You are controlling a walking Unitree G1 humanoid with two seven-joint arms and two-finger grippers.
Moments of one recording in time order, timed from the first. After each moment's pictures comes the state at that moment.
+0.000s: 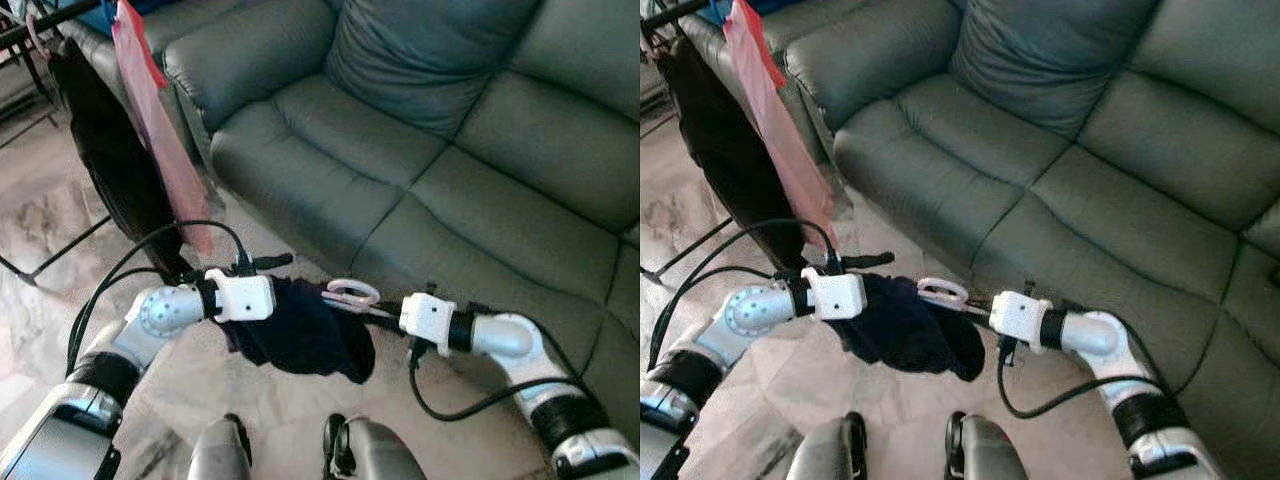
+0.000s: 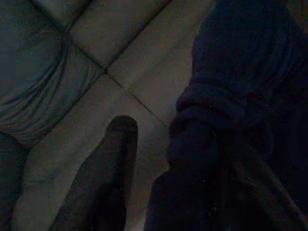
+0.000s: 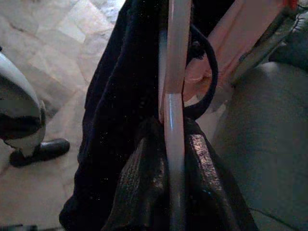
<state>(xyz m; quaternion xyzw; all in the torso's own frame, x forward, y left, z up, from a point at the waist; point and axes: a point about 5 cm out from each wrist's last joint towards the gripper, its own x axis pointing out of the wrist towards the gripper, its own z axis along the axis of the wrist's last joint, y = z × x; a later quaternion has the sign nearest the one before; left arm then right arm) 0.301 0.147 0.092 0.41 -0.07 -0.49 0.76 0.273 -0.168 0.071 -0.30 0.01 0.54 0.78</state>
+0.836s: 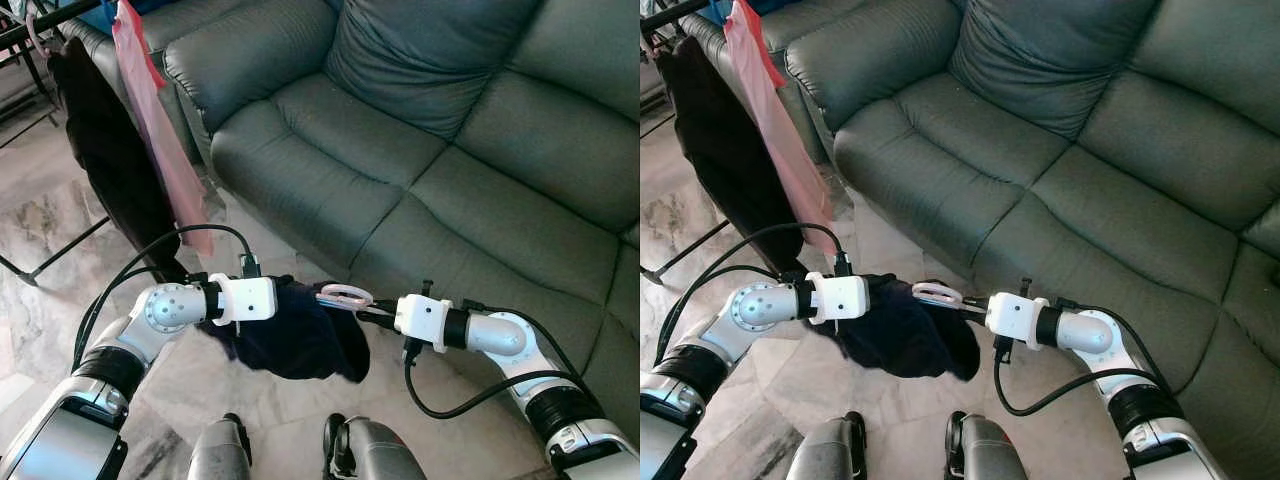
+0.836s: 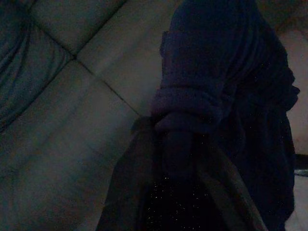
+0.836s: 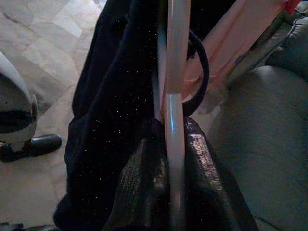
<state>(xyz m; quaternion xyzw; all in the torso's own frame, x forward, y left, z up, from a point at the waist) 0.302 0.145 0.083 0.40 -0.02 -0.53 0.75 0.276 -0.164 0.067 -0.32 0.00 0.54 0.78</state>
